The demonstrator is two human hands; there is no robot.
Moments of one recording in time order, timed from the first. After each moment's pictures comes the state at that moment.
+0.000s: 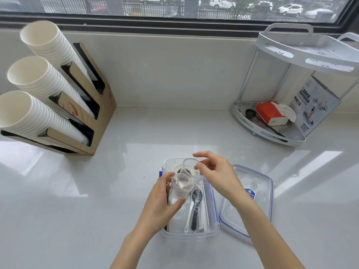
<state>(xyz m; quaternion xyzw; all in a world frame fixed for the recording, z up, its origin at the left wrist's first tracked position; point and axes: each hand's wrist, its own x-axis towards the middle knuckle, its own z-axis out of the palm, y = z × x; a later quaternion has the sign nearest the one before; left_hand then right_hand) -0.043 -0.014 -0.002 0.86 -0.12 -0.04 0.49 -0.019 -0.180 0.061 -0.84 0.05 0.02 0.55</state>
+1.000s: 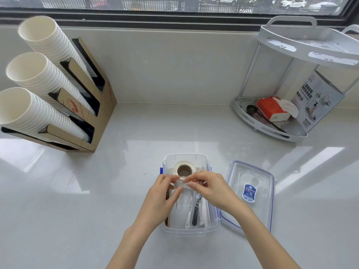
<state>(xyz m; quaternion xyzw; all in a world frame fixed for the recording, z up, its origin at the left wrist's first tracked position) -0.040 -0.012 -0.004 0.89 -0.13 -0.03 0.44 -0.032 -0.180 0.019 -0.89 -0.06 0.11 0.44</state>
